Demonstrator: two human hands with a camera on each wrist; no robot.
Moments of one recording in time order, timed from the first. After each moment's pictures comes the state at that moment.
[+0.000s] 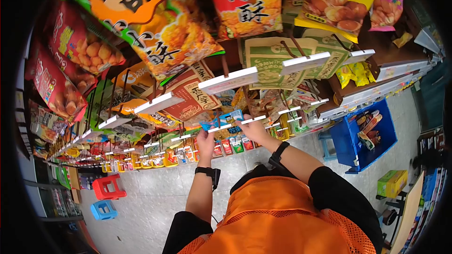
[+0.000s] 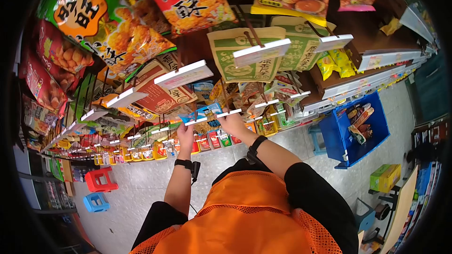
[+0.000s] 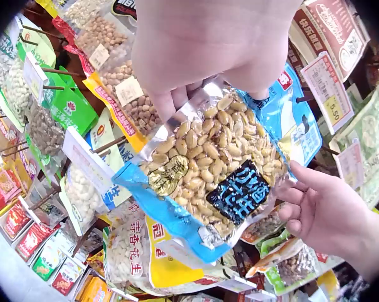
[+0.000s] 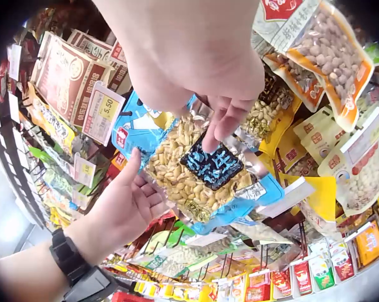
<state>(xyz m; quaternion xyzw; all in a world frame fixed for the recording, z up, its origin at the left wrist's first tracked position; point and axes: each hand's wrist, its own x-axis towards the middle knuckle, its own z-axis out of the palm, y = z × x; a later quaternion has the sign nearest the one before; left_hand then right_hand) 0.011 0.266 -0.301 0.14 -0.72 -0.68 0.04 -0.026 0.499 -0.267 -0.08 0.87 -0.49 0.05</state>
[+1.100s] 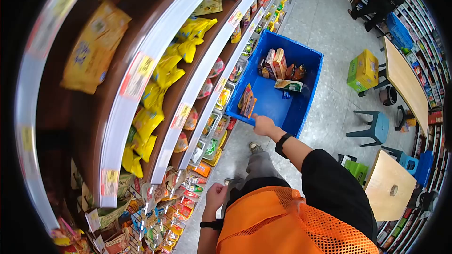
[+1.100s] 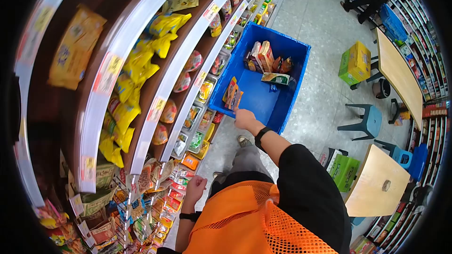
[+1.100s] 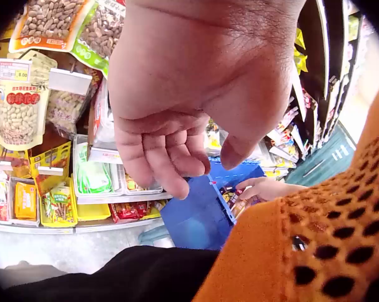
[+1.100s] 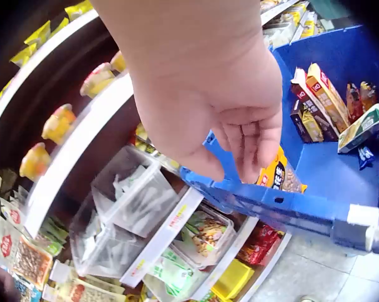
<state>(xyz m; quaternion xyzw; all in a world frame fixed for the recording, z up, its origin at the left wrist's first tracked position) 0.112 0.704 -0.315 -0.11 -0.81 -0.39 -0.43 0.143 1.113 -0.379 0.33 0.88 -0.34 0.10</state>
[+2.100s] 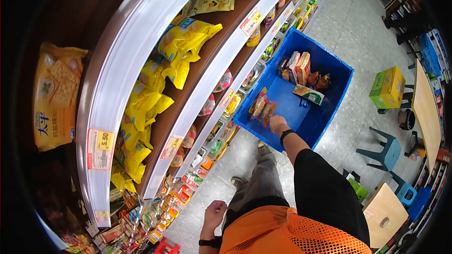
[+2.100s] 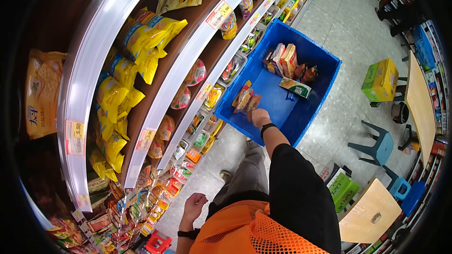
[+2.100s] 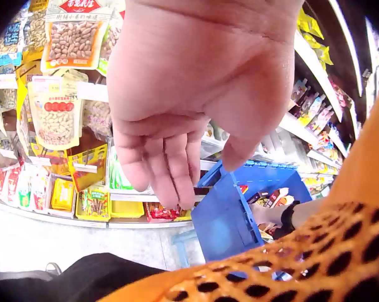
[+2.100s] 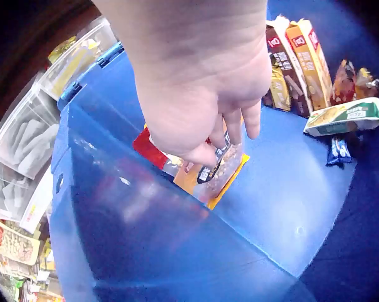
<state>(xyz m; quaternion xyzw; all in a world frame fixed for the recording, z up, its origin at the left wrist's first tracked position) 0.150 0.745 -0.260 0.07 -0.81 -0.39 -0.44 0.103 1.204 -0.503 0.21 0.89 -0.24 0.33</state>
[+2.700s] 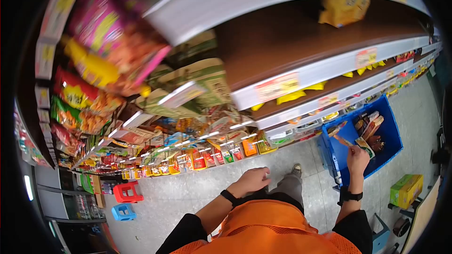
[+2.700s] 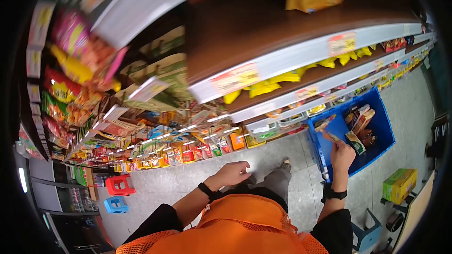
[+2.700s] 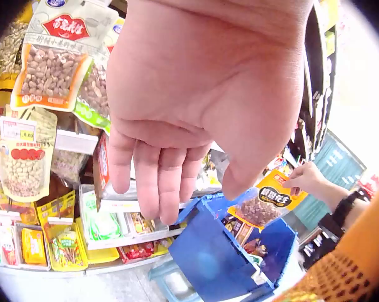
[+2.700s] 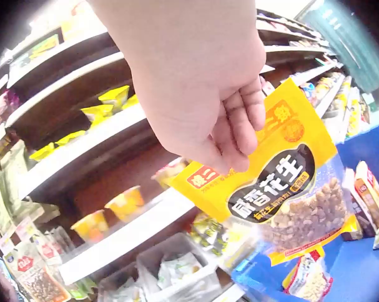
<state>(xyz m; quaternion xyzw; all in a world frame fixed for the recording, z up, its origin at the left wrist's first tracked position) 0.105 0.681 -0.219 -0.22 -0.87 -0.28 -0.34 0.147 1.113 -0.237 0.23 0.95 -0.11 -0.15</state>
